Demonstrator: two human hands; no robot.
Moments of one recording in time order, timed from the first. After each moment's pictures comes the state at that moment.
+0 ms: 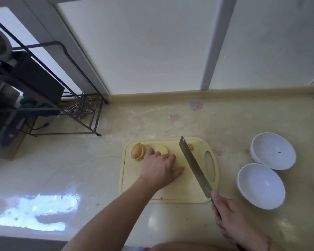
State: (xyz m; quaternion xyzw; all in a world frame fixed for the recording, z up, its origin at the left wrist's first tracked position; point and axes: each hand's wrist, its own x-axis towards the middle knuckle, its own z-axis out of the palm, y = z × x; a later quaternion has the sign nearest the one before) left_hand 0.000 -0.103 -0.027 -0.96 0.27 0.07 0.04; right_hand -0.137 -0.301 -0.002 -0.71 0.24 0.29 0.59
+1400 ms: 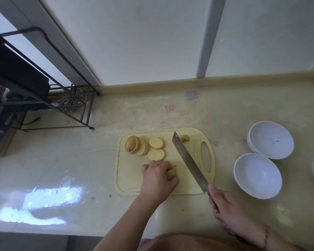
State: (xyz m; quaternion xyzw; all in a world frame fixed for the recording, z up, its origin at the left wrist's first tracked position) left_hand -0.057 -0.112 -0.051 -0.95 0.07 0.11 -0.27; right_hand -0.140 -0.311 -0.012 -0.71 0.26 0.32 0.57
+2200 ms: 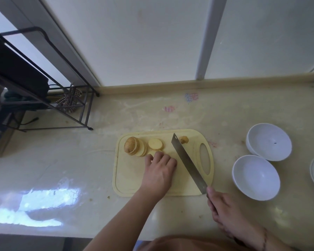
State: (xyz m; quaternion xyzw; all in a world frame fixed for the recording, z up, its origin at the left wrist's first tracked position) left_hand -0.042 -0.111 -0.074 -0.96 0.25 -0.06 -0.11; right_hand -0.142 -0.311 -0.016 -0.70 0.26 0.32 0.58
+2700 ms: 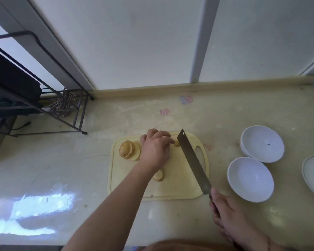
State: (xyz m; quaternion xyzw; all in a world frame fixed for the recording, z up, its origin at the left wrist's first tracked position) left_hand 0.033 -0.132 -0.050 -0.95 0.17 0.01 -0.26; right_hand -0.144 -0.314 0.002 -0.68 0.27 0.28 0.62
